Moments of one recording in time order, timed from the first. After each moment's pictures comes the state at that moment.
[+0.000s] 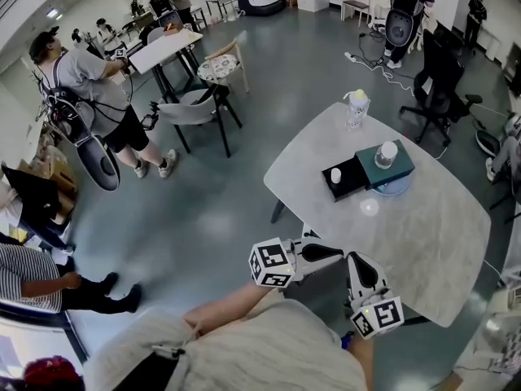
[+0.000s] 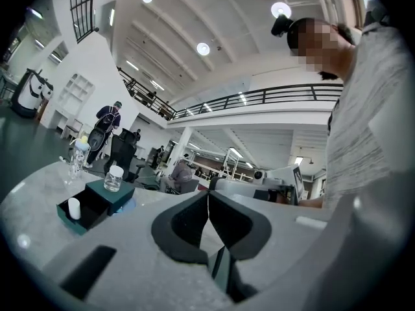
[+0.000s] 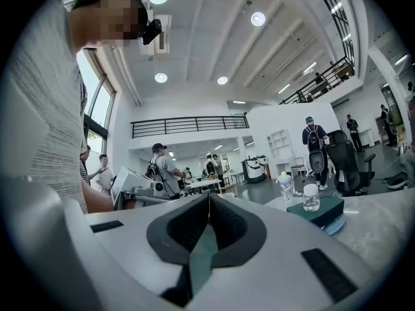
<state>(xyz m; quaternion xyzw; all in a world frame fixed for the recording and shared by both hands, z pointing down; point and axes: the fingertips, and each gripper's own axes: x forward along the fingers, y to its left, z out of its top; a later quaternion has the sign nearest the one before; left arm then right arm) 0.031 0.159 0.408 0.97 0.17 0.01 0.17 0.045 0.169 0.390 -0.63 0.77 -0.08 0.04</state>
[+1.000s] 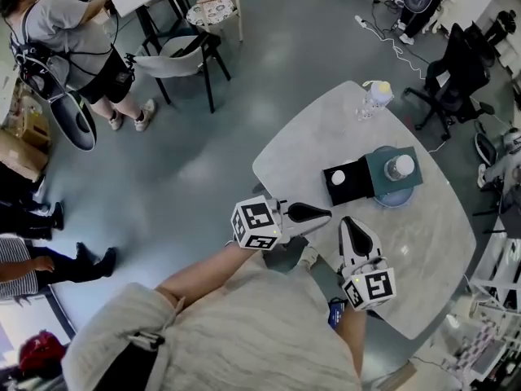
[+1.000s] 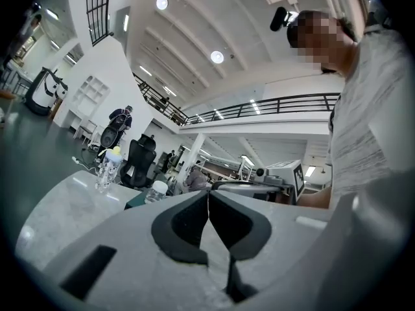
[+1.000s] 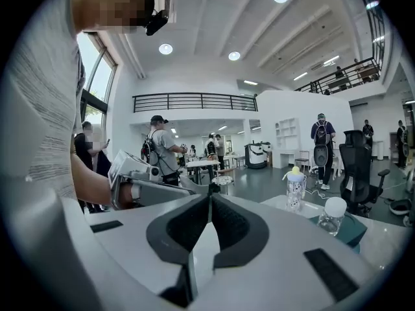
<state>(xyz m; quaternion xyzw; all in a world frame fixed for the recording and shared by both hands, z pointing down) 0.059 -0.049 0.430 0.97 0.13 -0.01 0.20 0.082 -0.034 0.418 -0.62 0.78 -0.09 -0.07</state>
